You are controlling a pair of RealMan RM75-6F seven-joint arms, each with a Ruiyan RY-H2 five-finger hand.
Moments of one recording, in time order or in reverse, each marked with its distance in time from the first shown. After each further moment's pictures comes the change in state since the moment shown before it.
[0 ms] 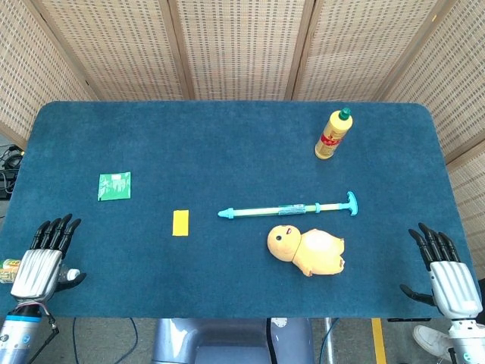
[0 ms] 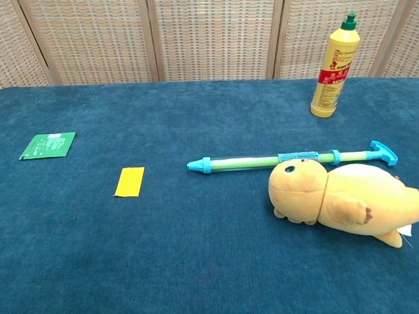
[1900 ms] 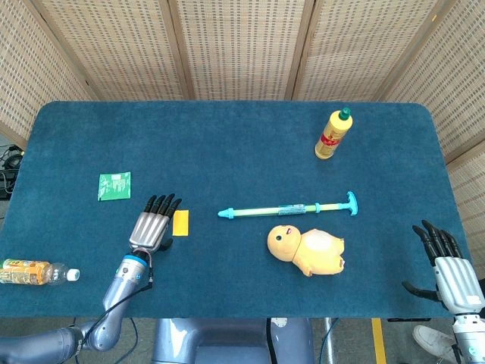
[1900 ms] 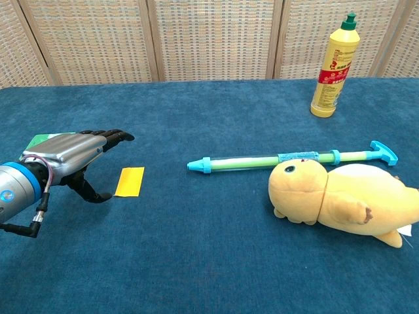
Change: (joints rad) left arm -0.431 -0.506 -0.213 0.272 -0.428 -0.404 0.400; right arm 0.021 0.019 0.010 0.022 0.029 -0.046 0.103
